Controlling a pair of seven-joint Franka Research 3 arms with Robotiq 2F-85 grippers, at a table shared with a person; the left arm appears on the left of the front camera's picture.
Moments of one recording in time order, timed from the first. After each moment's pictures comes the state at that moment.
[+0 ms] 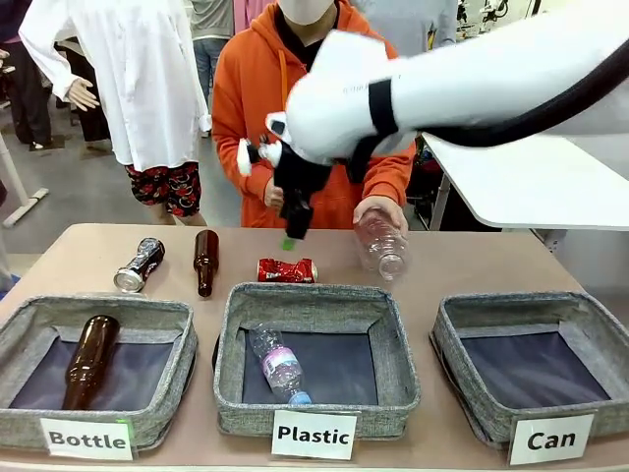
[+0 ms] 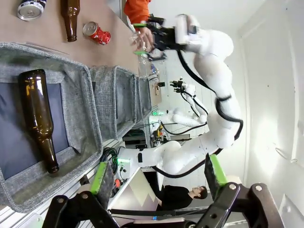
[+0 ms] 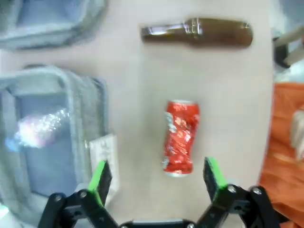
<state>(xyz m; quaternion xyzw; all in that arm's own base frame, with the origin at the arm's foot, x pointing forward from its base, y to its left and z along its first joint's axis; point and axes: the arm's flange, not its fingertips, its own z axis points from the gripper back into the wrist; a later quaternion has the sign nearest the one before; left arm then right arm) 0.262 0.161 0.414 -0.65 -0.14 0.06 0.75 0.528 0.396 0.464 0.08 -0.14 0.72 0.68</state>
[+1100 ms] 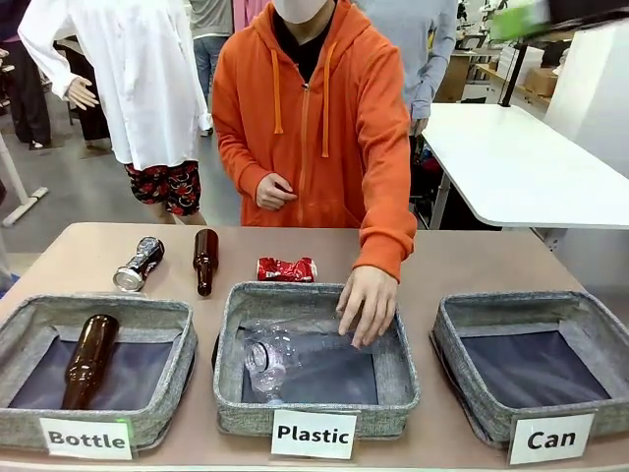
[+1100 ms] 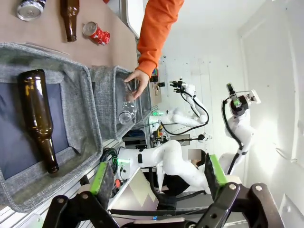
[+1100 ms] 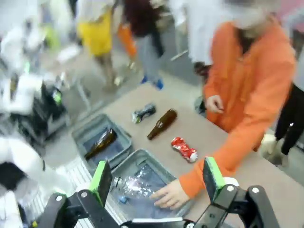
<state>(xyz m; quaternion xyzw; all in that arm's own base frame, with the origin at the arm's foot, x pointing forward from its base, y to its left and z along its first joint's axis) 0.262 0.161 0.414 -0.65 -0.14 0.06 0.75 0.261 0.076 0.697 0.30 -0.48 0.28 0.77</state>
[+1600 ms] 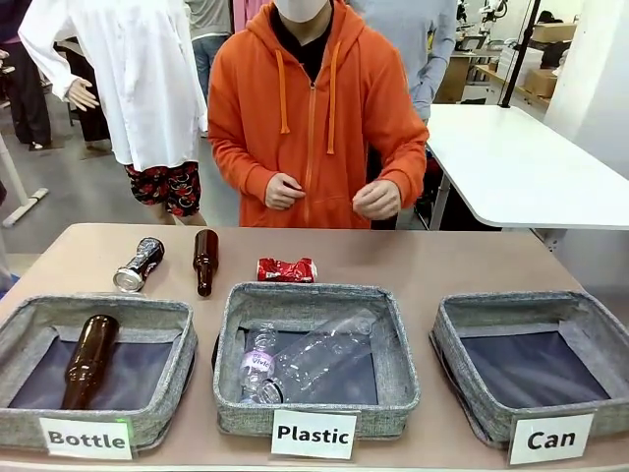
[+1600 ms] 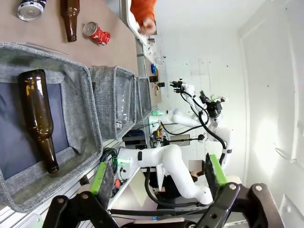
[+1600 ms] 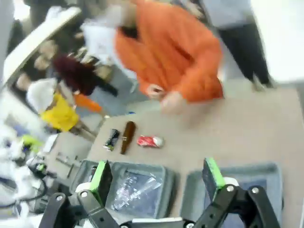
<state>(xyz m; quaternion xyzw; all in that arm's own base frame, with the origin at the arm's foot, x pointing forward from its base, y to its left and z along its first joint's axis) 0.262 0.161 0.414 -0.65 -0.14 0.06 0.75 0.238 -0.093 0.601 0.34 -0.44 -0.05 0.83</state>
